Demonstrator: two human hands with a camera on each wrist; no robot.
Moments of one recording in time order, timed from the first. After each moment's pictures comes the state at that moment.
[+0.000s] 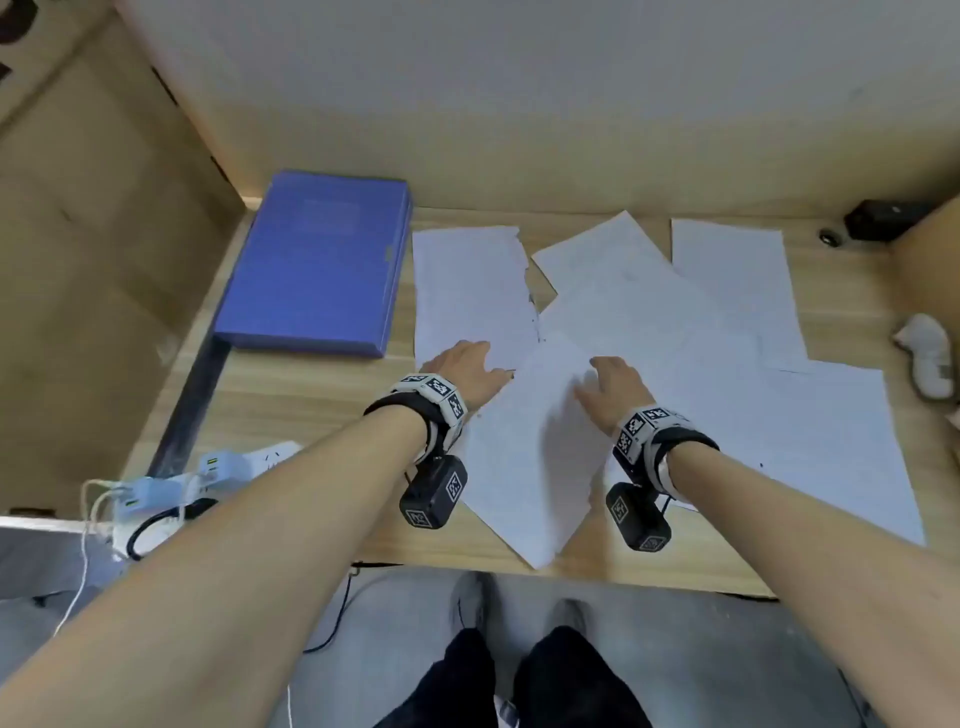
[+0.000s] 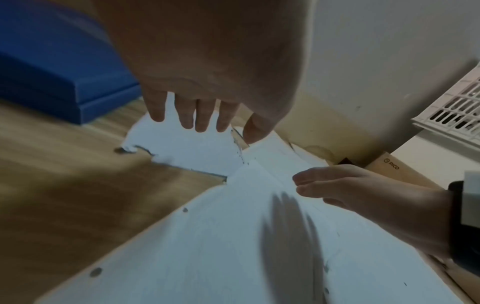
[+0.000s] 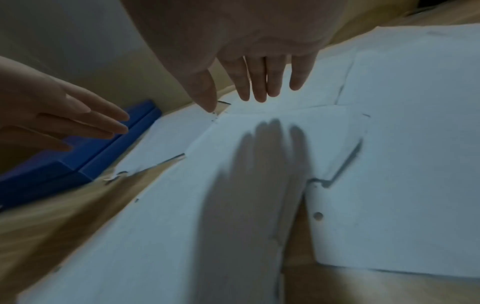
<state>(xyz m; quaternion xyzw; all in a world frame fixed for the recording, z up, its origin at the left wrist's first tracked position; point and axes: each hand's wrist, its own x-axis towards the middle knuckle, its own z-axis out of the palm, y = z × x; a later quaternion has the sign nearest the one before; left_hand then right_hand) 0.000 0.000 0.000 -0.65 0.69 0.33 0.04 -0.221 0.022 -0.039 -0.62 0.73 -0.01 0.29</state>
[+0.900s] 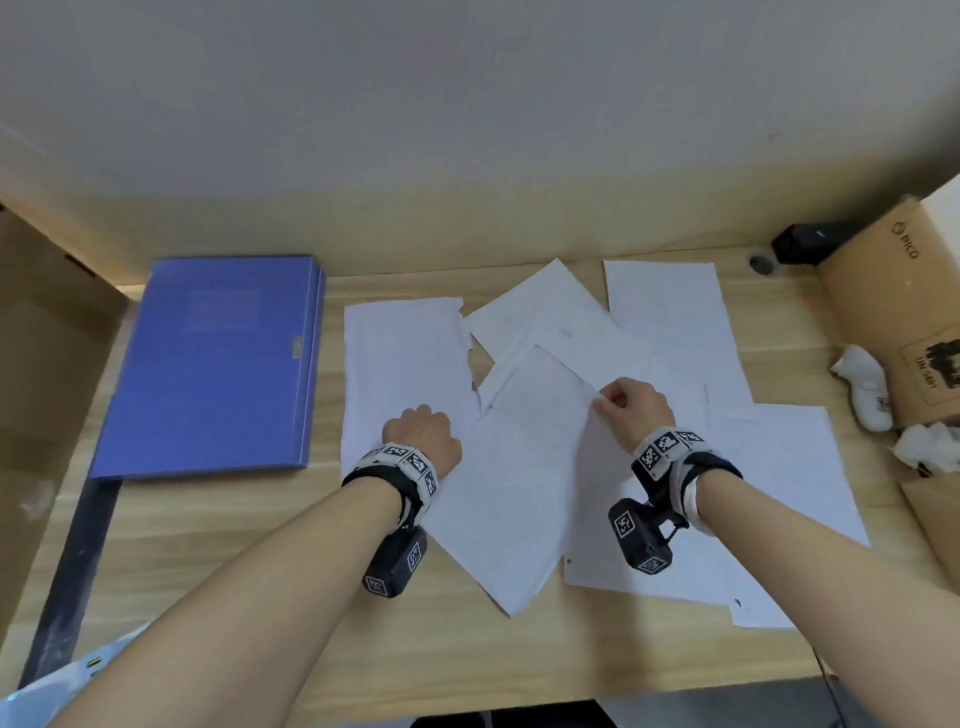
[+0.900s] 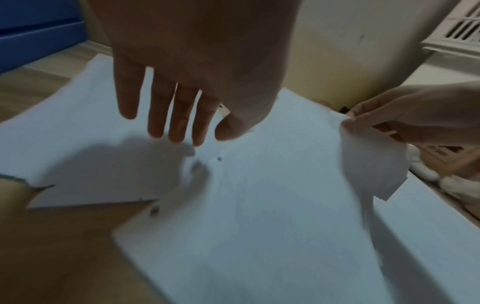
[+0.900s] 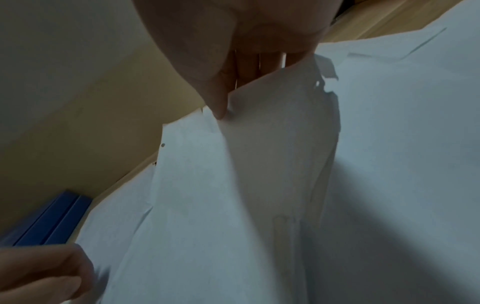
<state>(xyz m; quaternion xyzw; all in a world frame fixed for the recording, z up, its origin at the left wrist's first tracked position) -0.046 -0.088 -0.039 -0.60 0.74 0.19 0.21 -0.322 -0.063 -0.029 -0.47 0.81 -0.14 0.32</state>
